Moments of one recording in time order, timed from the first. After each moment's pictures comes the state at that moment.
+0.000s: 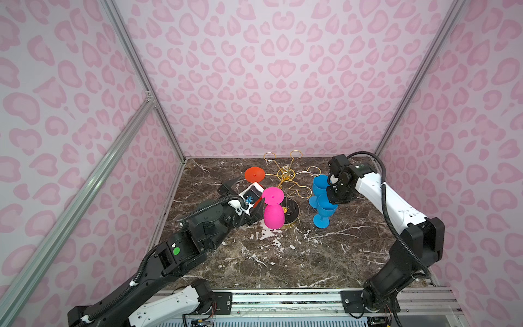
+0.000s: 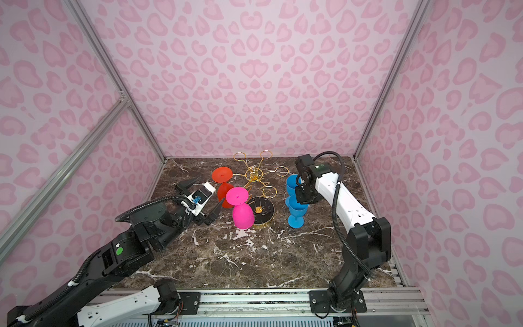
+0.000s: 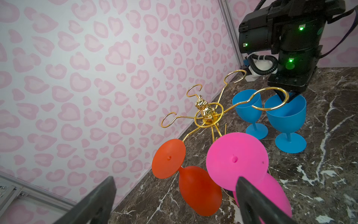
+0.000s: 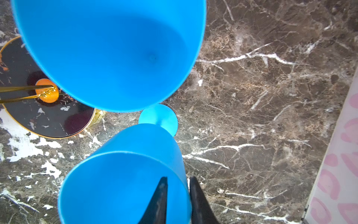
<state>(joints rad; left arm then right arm) -0.92 0.83 1.08 -0.39 -0.42 0.51 0.33 1.67 1.55 -1.24 0.11 0.24</state>
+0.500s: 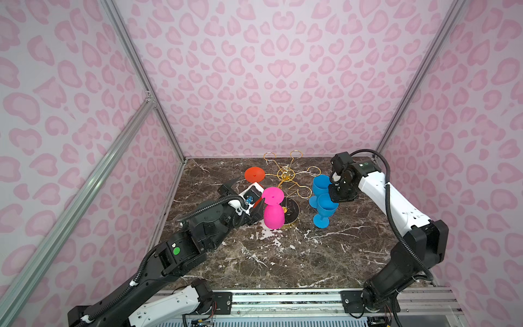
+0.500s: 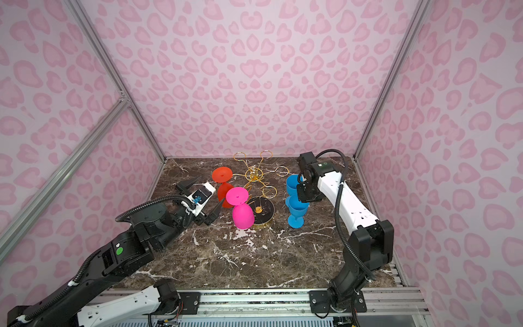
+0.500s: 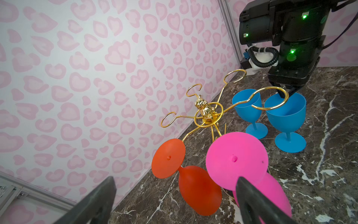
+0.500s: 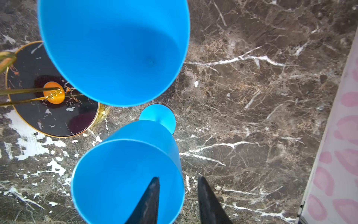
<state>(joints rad) -0.92 0.83 1.08 -0.39 -0.41 0.51 0.31 1.65 1.59 -1.27 0.11 0.24</state>
